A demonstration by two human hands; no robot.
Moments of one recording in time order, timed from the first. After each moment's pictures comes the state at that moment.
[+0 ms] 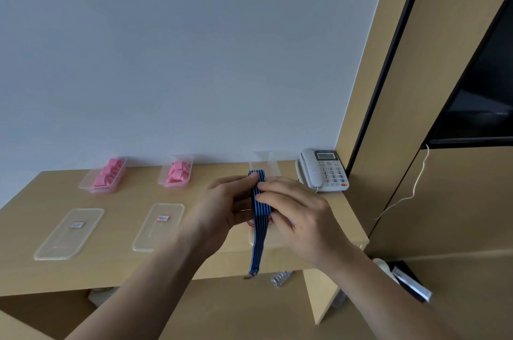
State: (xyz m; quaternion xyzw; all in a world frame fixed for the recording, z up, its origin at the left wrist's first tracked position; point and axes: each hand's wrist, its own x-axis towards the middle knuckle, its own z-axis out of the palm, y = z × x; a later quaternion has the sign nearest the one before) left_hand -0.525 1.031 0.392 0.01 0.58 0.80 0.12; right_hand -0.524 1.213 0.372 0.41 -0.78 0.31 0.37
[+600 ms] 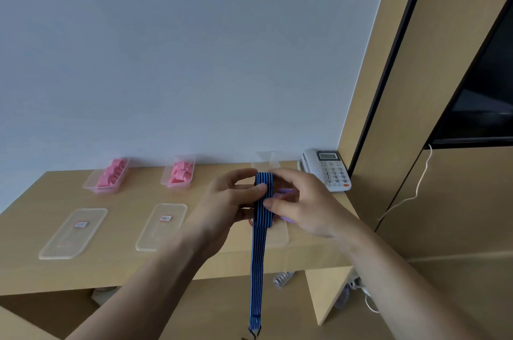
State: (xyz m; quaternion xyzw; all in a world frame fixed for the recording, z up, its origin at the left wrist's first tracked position) left_hand -0.523 1.032 0.395 0.02 0.64 0.76 0.08; right_hand -0.531 1.213 0.410 0.20 -0.83 0.52 -0.03
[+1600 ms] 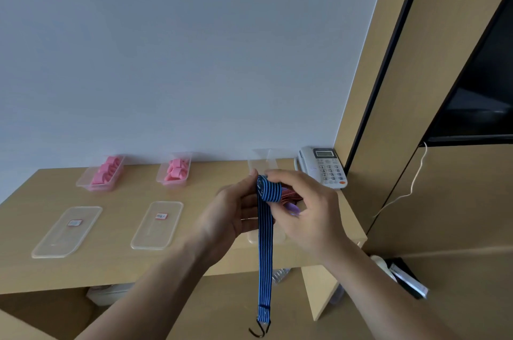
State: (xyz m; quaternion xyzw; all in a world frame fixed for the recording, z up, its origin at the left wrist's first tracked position) left_hand -0.520 1.045 0.383 0.00 0.59 0.79 0.16; right_hand -0.522 1.211 0.378 0.30 -0.77 0.43 0.36
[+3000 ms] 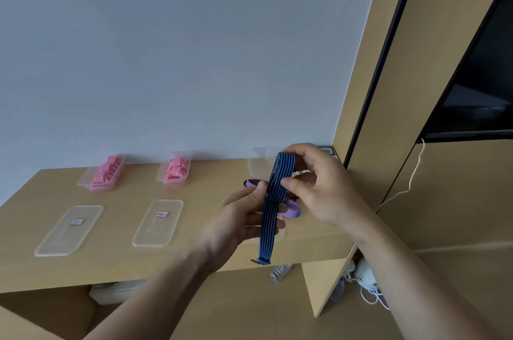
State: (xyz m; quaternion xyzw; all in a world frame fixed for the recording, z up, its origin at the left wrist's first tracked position) left_hand -0.500 1.051 0.377 0.05 0.62 0.76 0.17; right_hand -0.531 1.238 0.412 0.19 -0.82 0.53 0.11
